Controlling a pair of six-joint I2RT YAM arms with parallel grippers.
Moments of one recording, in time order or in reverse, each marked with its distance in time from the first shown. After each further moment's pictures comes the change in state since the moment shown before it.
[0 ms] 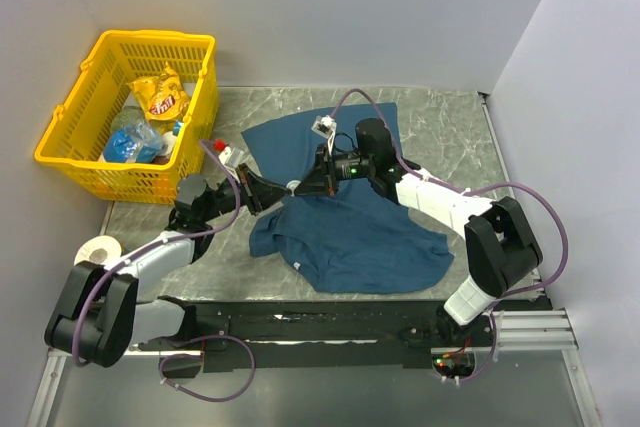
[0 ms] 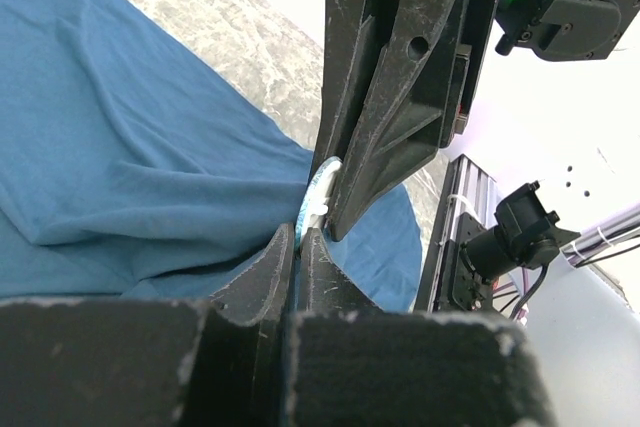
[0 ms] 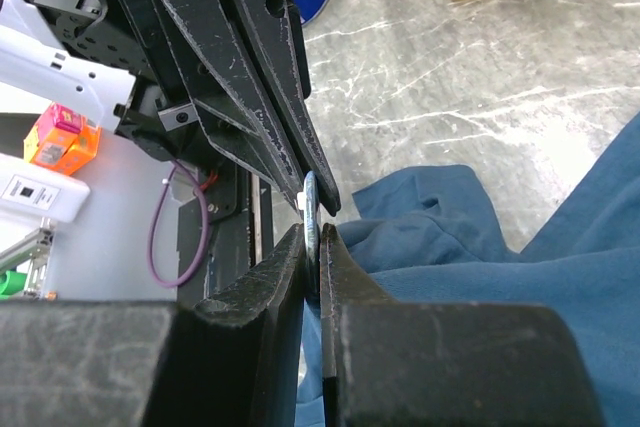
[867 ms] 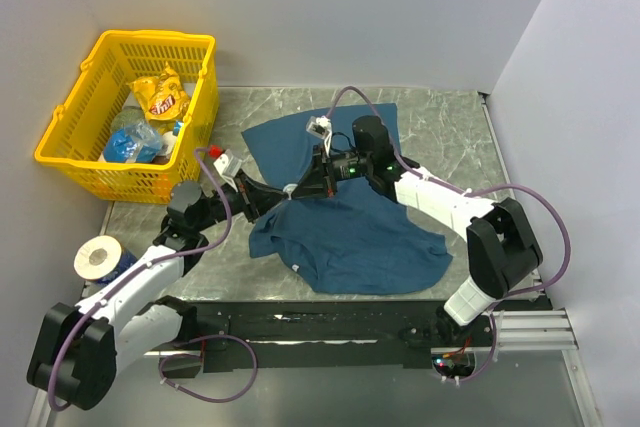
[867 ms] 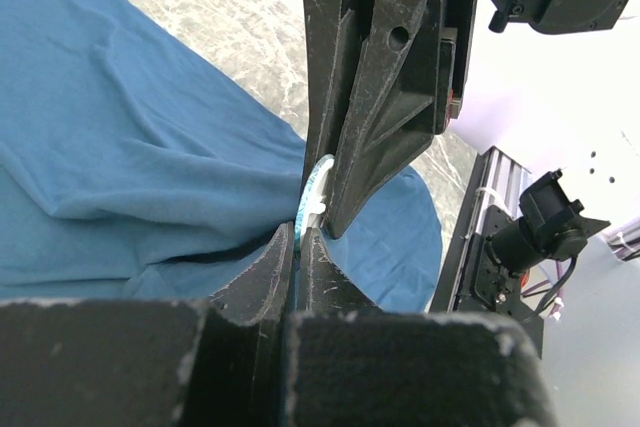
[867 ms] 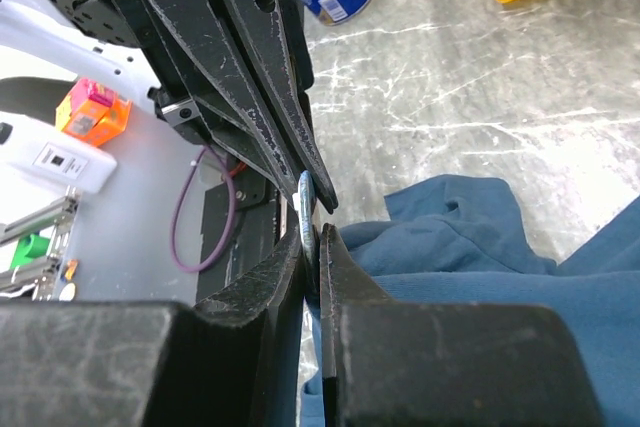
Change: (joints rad) left arm -0.048 -0.222 0.001 -0.255 -0.095 0.135; right arm 0.018 -0.008 0.033 -0.034 -0.074 -0.027
